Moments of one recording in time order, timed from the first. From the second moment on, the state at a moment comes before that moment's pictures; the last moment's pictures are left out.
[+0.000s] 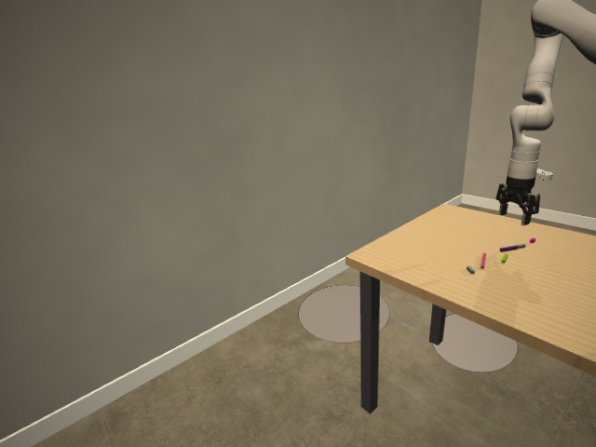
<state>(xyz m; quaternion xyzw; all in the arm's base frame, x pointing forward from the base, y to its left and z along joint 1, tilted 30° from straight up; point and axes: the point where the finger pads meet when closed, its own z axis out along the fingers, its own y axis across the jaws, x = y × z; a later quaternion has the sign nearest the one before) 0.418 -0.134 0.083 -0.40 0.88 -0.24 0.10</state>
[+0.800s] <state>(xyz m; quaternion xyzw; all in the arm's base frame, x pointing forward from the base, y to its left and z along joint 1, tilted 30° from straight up) 0.397 -0.115 0.119 -0.40 0.88 -0.24 0.09</state>
